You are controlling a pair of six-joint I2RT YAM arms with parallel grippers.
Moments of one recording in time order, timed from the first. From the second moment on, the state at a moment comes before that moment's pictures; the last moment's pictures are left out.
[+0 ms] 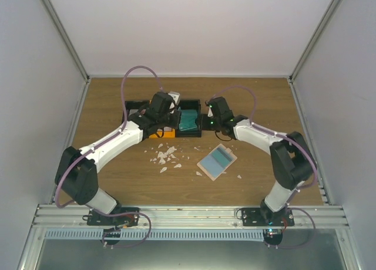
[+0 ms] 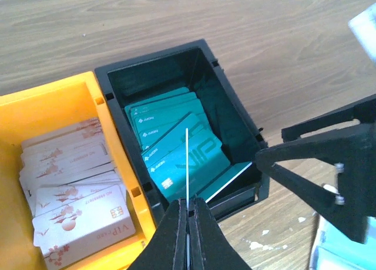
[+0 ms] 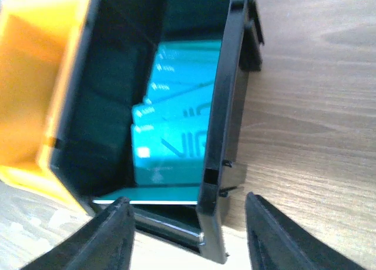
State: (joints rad) left arm -0.59 1.54 1.19 -0.38 -0.07 -0.23; right arm 0.55 1.74 1.11 -0.19 -0.10 0.50
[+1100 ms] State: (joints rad) left arm -0.59 1.22 0.91 0.48 0.49 -0.99; right arm 0.48 1.10 0.69 0.60 -0.68 1.06
